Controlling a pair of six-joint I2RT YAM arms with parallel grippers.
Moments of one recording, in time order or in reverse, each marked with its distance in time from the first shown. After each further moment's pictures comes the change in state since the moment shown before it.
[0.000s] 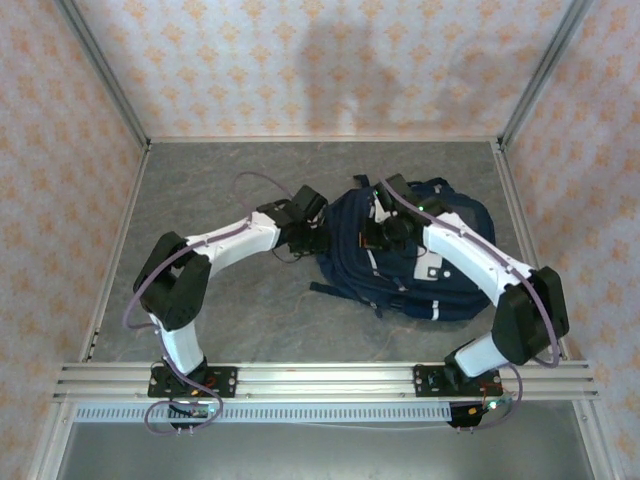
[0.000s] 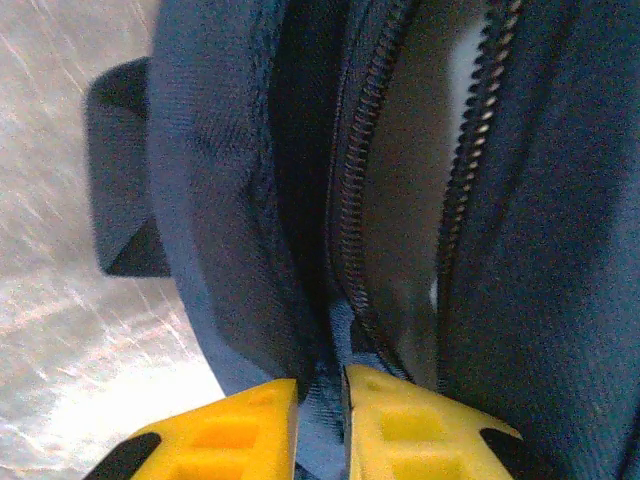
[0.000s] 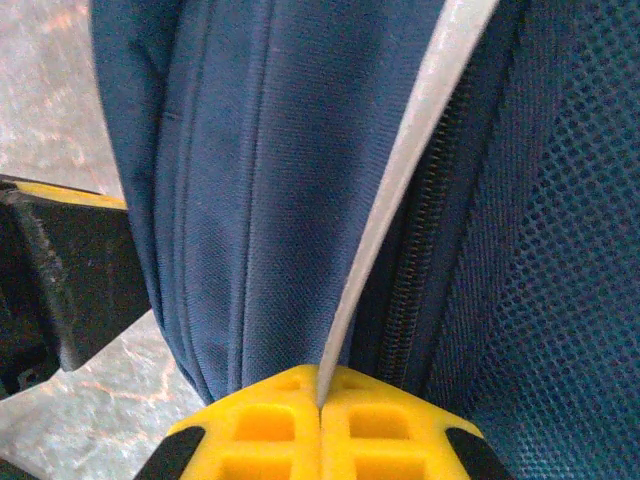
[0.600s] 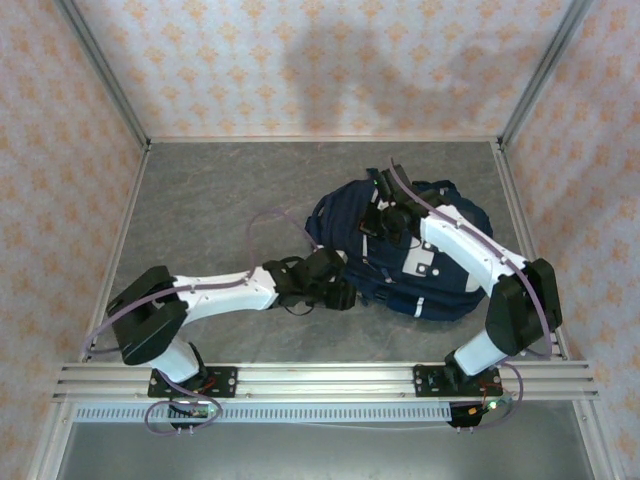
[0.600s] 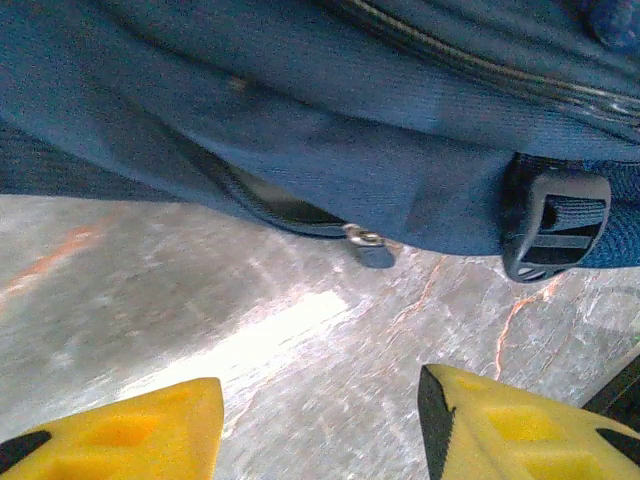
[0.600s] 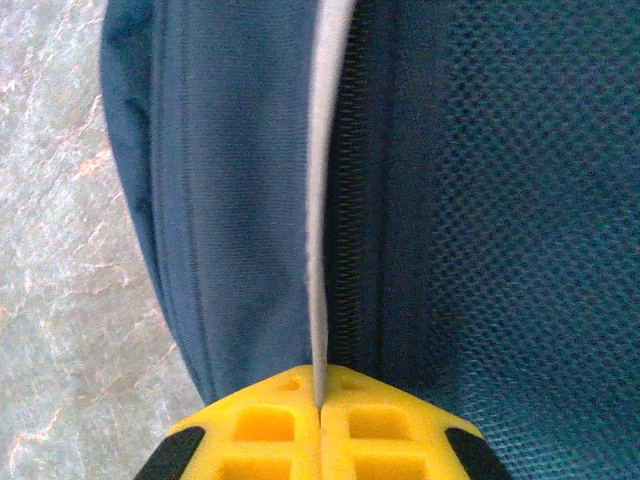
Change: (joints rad) left arm -0.354 -0.206 -0.362 0.281 -0.069 -0.079; right arm -0.033 0.046 0.034 0.054 0.042 0.274
